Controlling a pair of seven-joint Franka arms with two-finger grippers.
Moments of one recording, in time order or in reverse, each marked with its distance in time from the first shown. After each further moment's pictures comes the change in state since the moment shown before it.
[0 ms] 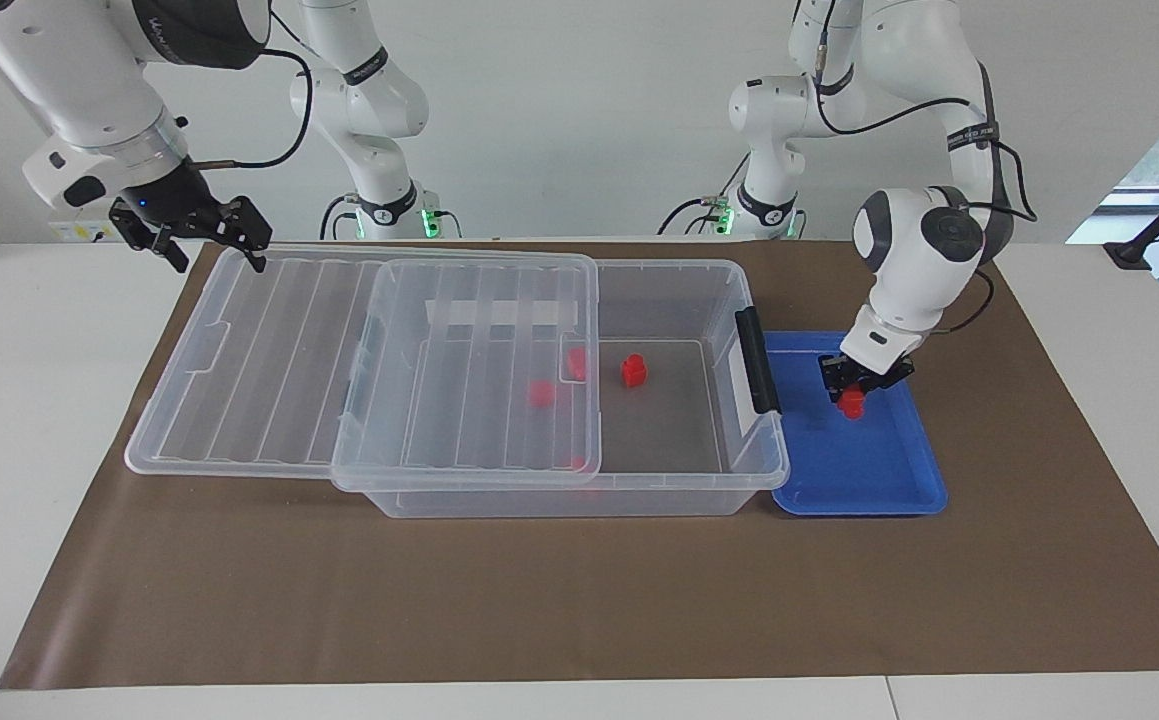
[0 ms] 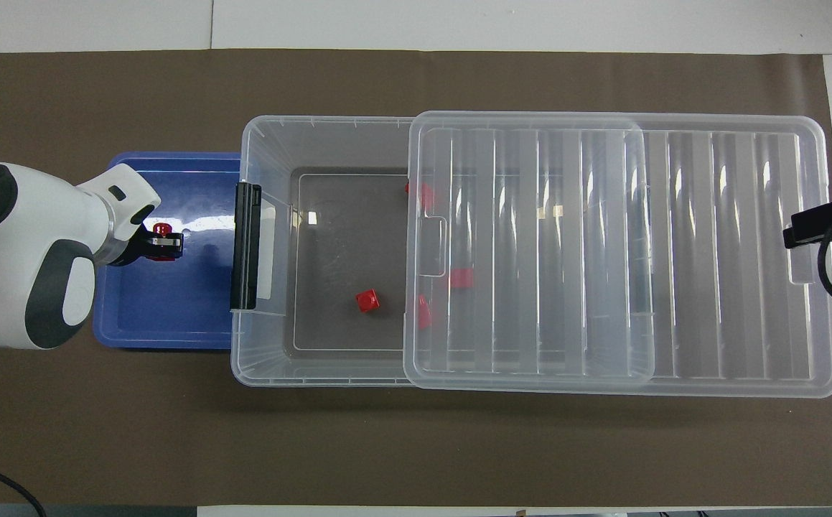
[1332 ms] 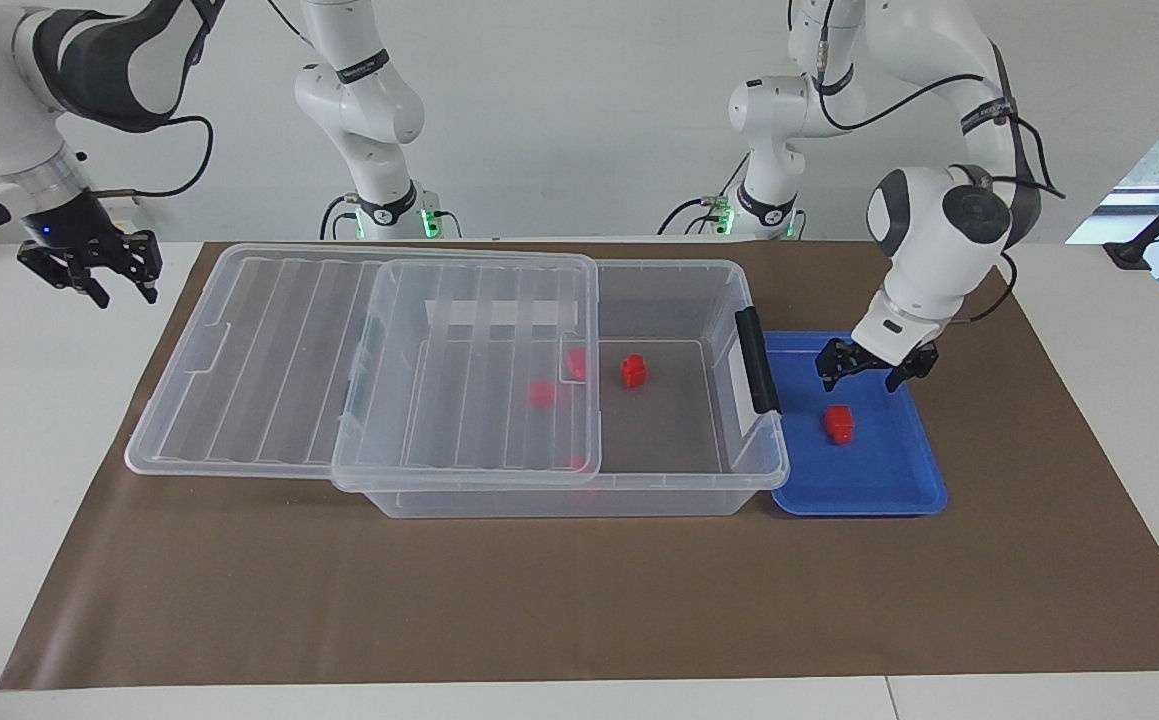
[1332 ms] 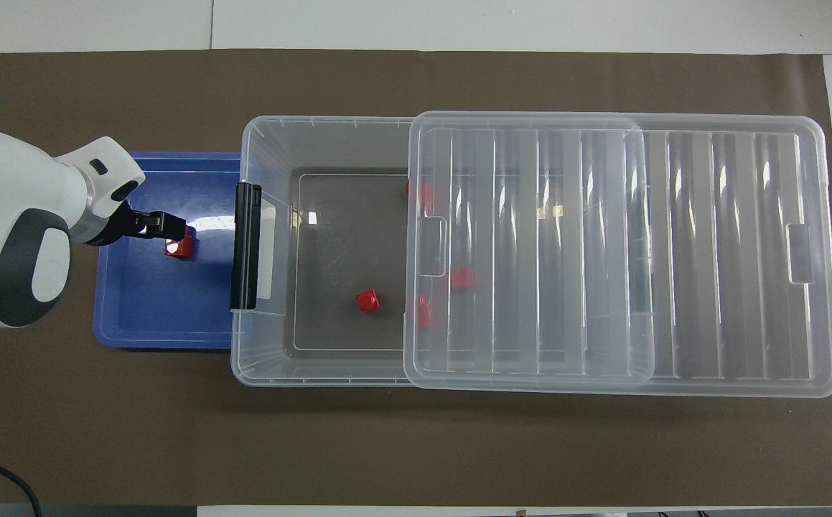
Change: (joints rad) left arm -0.002 -0.072 -0.016 0.184 0.000 -0.269 0.005; right arm -0.257 -0.049 -0.015 -0.254 -0.017 0.328 -0.452
